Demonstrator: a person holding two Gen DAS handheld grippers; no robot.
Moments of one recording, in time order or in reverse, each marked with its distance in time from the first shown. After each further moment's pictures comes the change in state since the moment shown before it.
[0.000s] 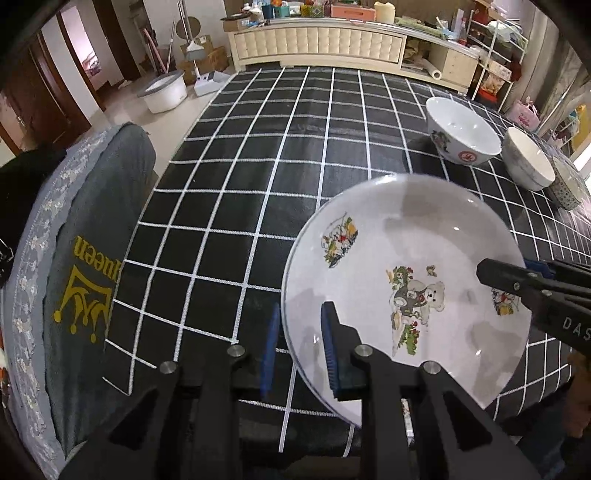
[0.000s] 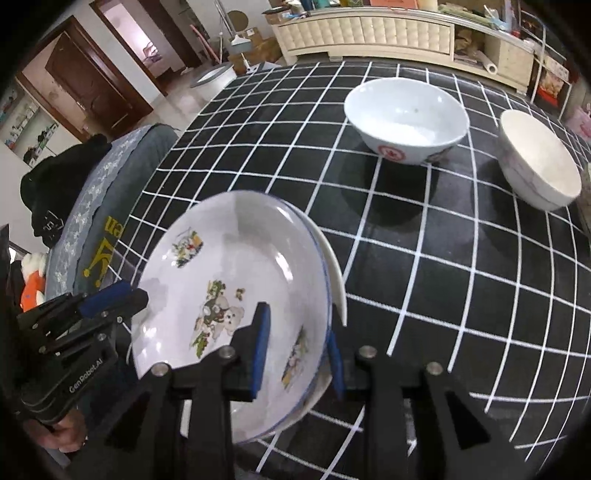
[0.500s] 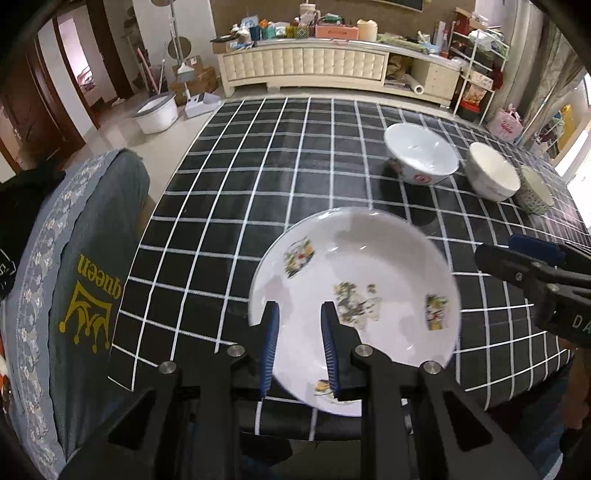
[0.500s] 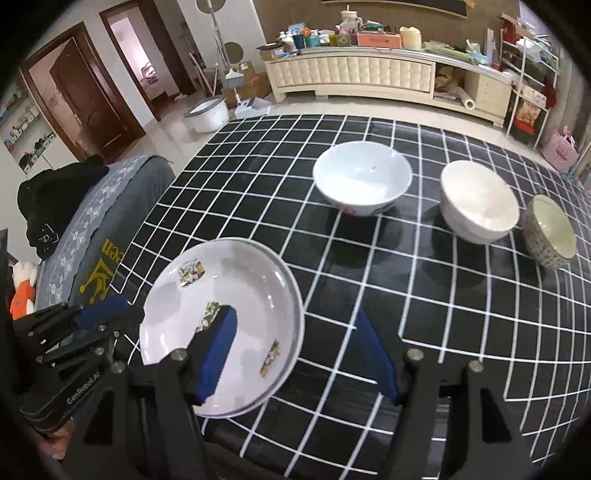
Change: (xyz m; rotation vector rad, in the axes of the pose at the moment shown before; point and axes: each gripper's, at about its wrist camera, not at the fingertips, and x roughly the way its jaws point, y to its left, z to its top) left arm -0.047 -0.026 0.003 0.028 -0.074 -0.039; right arm -0.059 -0.006 0.002 -0.023 -0.134 -0.099
